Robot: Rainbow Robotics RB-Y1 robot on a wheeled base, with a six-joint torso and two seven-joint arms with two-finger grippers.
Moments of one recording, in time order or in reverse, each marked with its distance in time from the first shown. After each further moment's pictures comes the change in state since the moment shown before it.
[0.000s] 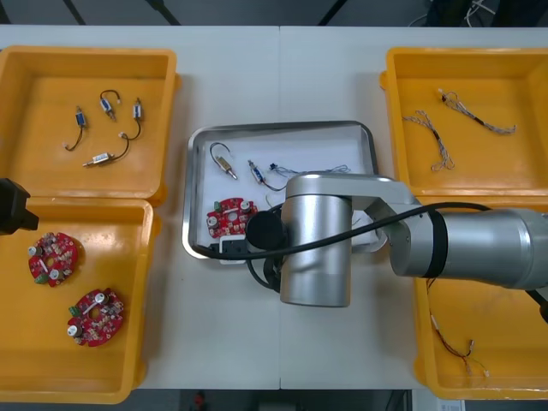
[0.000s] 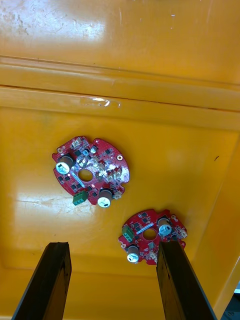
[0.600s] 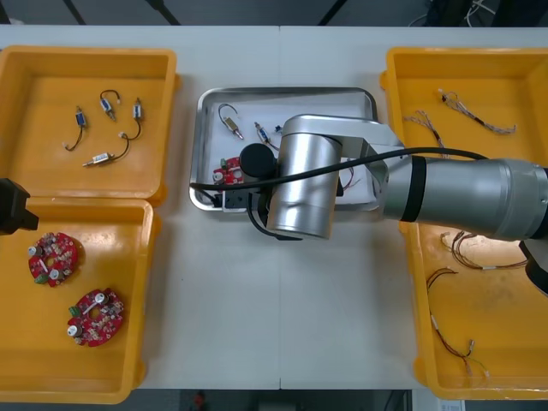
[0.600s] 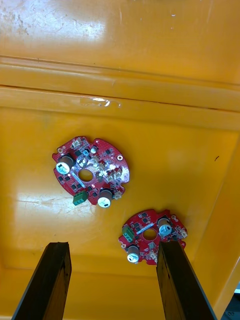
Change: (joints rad) right arm -0.157 0.030 0.000 0.264 -0.097 -0.111 0.070; left arm 0.000 0.000 0.000 0.000 0.000 0.000 0.000
